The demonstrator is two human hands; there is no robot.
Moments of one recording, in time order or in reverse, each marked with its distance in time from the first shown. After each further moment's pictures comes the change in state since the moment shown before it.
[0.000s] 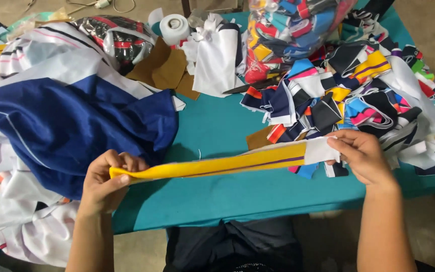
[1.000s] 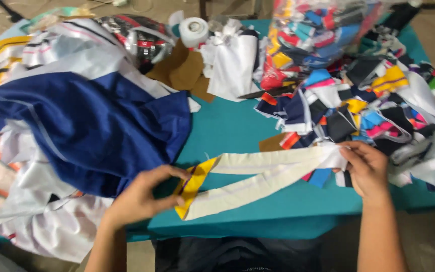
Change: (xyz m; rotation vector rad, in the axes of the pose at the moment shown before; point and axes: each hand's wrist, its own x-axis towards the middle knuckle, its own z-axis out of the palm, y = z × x) left_hand 0.002 0.015 0.038 0.652 -0.325 -0.085; right_hand 0.015 0.052 0.003 0.145 0.140 -0.169
